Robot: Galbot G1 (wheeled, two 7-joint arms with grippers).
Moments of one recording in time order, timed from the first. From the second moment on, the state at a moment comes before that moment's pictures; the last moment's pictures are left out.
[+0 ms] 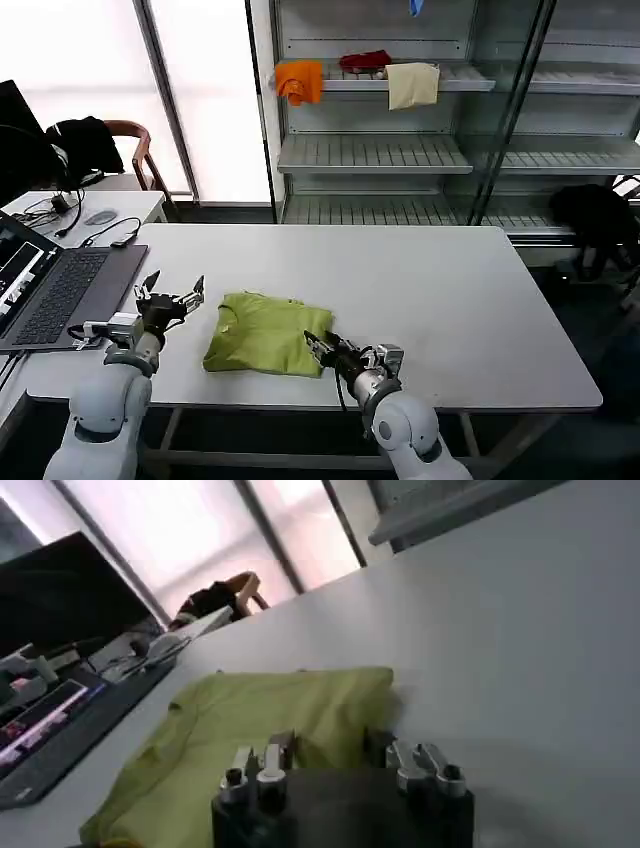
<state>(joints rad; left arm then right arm) 1.09 -1.24 -0.64 -1.91 -0.17 0.49 0.05 -1.09 1.46 0.17 1.85 0.63 -0.58 0.11</state>
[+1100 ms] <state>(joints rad) 1.11 -1.24 -0.71 -1.91 -0.19 0.49 0.05 -1.09 1.36 0.27 1.91 0.67 -0.59 0.20</state>
